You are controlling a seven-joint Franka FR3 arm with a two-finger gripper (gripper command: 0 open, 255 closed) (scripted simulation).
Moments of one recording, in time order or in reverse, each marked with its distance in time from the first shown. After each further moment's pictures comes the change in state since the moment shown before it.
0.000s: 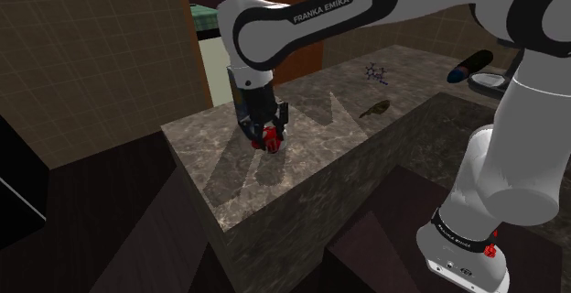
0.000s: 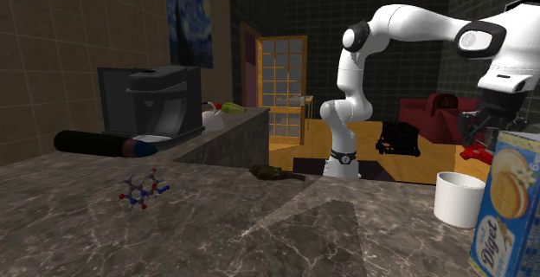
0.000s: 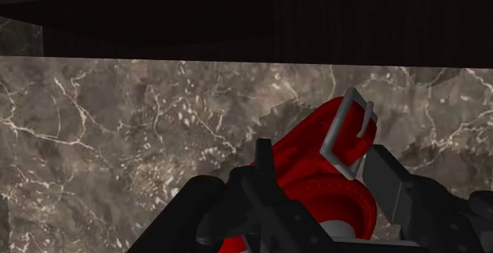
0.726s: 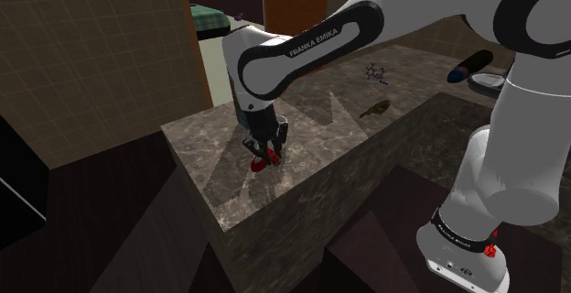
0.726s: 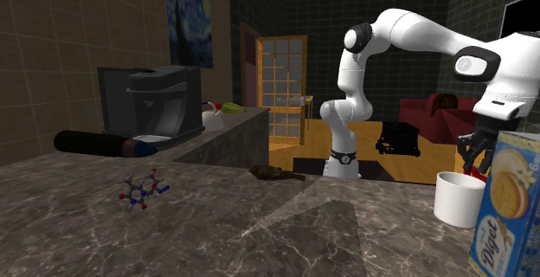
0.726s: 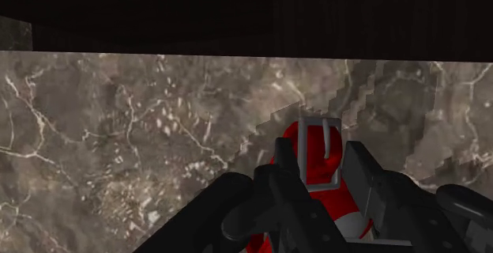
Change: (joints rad) arm 0.001 0.041 0.000 -0.102 -0.005 0.142 -0.005
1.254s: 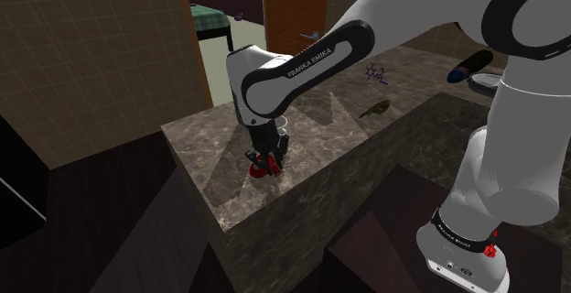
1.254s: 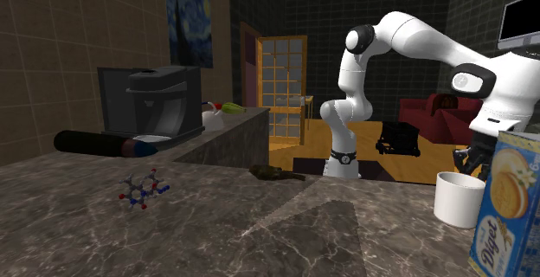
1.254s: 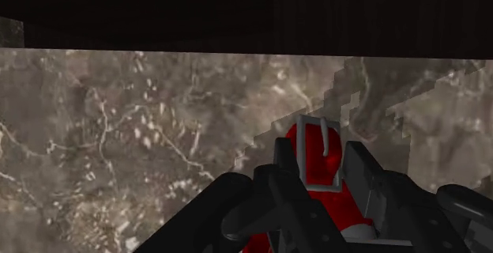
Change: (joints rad) arm 0.002 0.038 0.000 -0.061 -0.004 0.099 -0.002
